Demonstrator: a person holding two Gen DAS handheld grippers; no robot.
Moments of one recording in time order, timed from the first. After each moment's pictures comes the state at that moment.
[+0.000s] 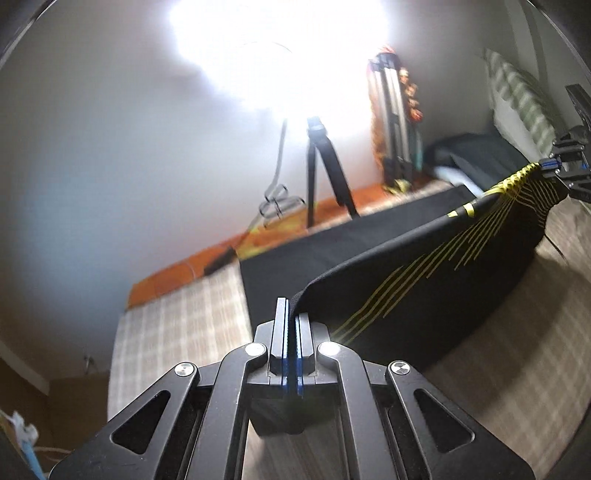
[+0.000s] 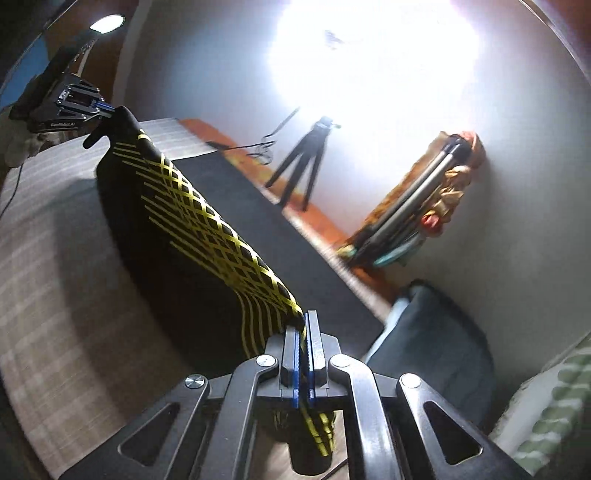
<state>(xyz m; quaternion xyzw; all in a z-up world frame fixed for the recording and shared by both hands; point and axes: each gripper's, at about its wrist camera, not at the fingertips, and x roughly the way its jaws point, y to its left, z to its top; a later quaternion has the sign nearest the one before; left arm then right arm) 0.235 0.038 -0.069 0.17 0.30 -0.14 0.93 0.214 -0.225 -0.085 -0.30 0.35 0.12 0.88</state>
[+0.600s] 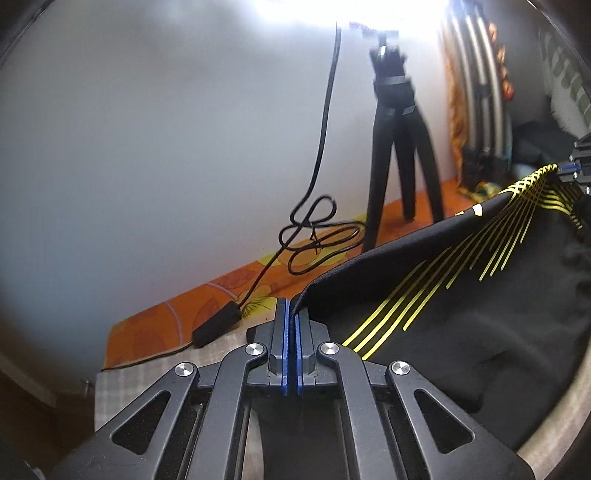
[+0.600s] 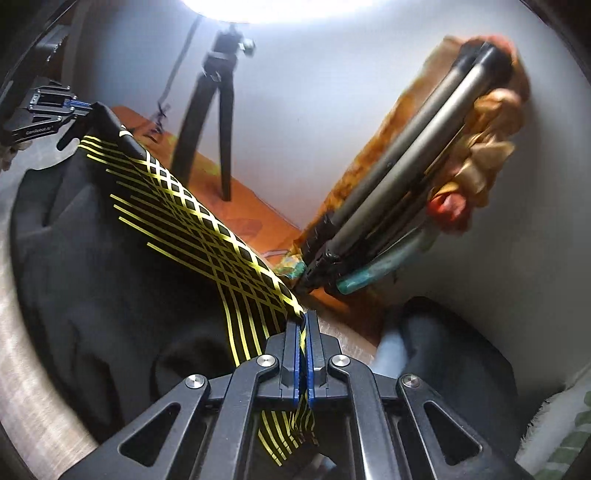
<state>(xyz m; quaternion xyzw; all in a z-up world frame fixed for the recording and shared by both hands) 0.400 0.005 -0.126 0.20 0.34 -0.11 0.91 0.399 -0.260 -0.149 -0.27 0.41 0.07 0.87</state>
